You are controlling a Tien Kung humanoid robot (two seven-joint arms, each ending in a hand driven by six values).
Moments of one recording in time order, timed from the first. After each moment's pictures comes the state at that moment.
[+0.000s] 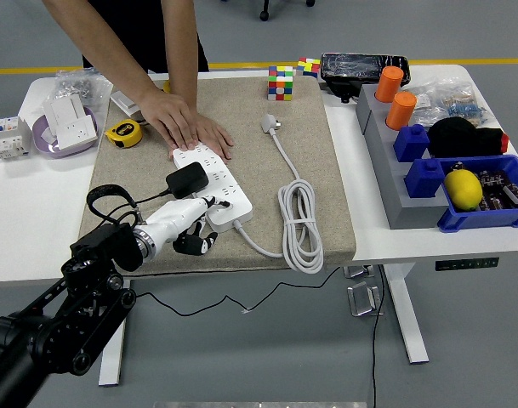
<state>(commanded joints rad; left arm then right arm) -0.31 0.05 -1.16 -1.21 2.27 -0.25 0.07 0.13 -0.37 0.38 0.40 0.12 -0.39 -0.14</state>
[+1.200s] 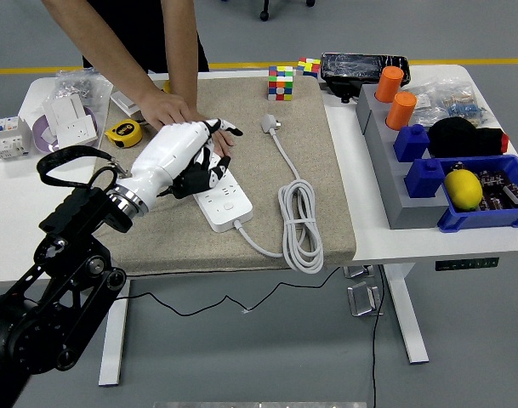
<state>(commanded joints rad) -0.30 0.06 -1.25 -1.54 2.24 0.03 -0.03 0.13 -0.37 0.39 0.40 0.12 -0.39 -0.14</state>
